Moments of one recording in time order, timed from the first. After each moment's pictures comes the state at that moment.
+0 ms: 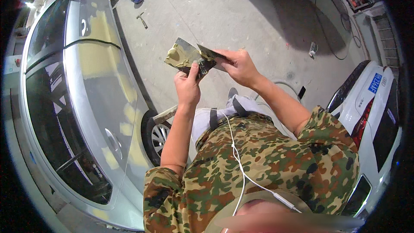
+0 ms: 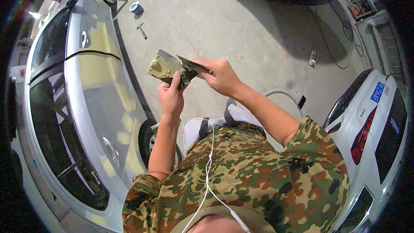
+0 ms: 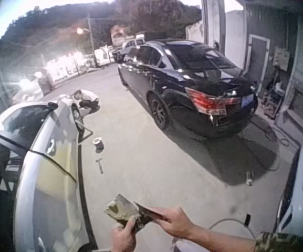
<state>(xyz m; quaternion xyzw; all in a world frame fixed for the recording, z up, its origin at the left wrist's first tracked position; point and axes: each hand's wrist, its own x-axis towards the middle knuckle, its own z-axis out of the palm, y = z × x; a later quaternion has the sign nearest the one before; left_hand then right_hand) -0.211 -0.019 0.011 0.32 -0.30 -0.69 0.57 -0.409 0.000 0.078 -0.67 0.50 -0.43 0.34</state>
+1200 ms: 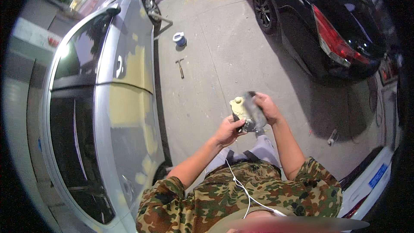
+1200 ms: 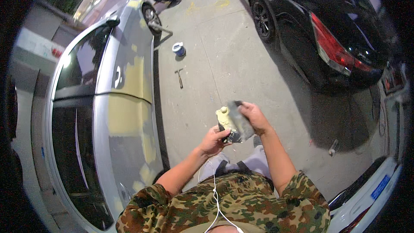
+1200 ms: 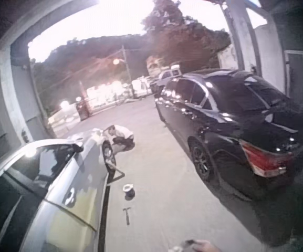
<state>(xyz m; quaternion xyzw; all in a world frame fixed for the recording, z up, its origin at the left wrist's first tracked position) -0.312 -0.226 0.072 0.28 -0.24 -0.86 0.35 -0.548 -0.271 0.098 -0.46 0.35 -0.45 0.68</state>
